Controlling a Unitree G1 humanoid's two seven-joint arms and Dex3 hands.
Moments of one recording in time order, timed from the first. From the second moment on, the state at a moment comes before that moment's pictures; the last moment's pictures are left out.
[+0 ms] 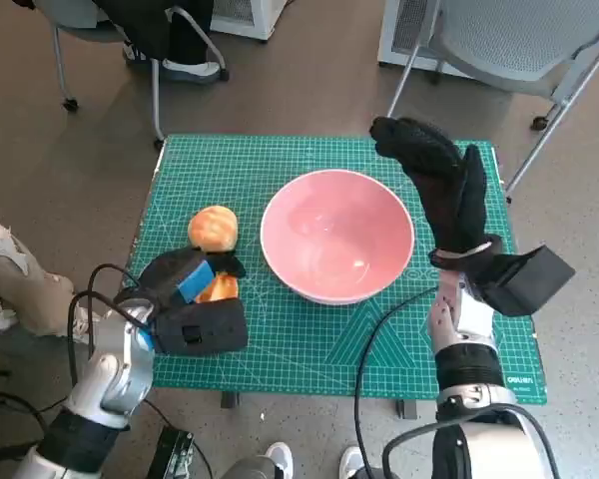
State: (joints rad) left arm -0.29 0.57 -0.29 -0.04 0.69 0.33 -0.43; right arm -0.84 -0.06 -0.23 0.97 0.32 -0.81 0.66
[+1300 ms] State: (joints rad) left arm -0.40 0.58 -0.14 -0.45 0.67 0.29 -0.50; right arm -0.83 -0.06 -0.23 0.98 0.31 -0.81 0.66
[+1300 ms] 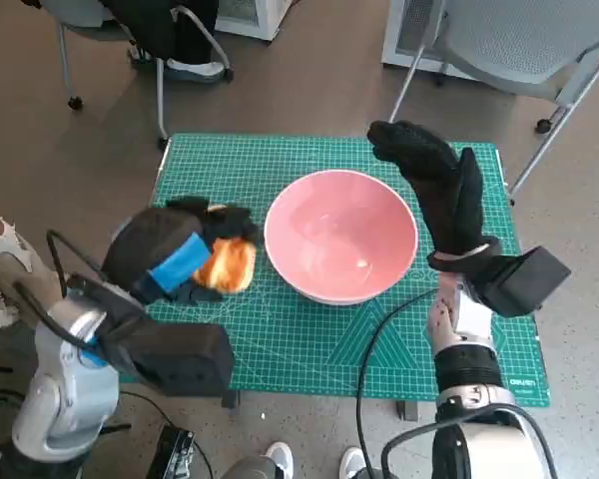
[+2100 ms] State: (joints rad) left arm -0.84 0.39 -0.35 -0.10 0.74 0.29 -0.53; right arm -0.82 -0.07 -0.23 0.98 0.31 -0.83 0.64
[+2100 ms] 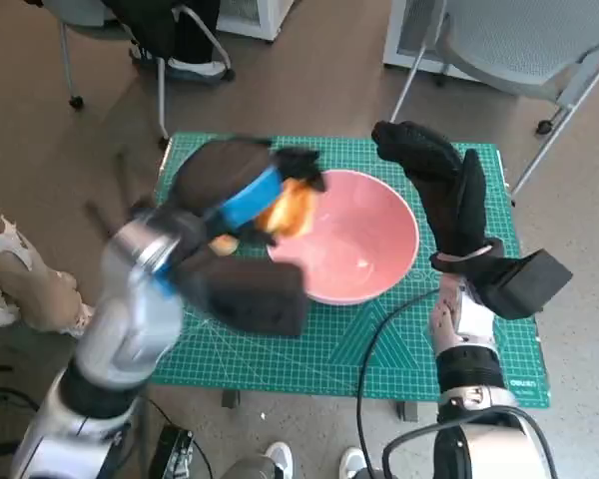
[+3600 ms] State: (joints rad) left arm -1.17 0.22 -0.44 0.47 0.63 0.25 -0.64; right arm -0.77 -0.08 -0.25 0.93 0.31 -0.82 0.57
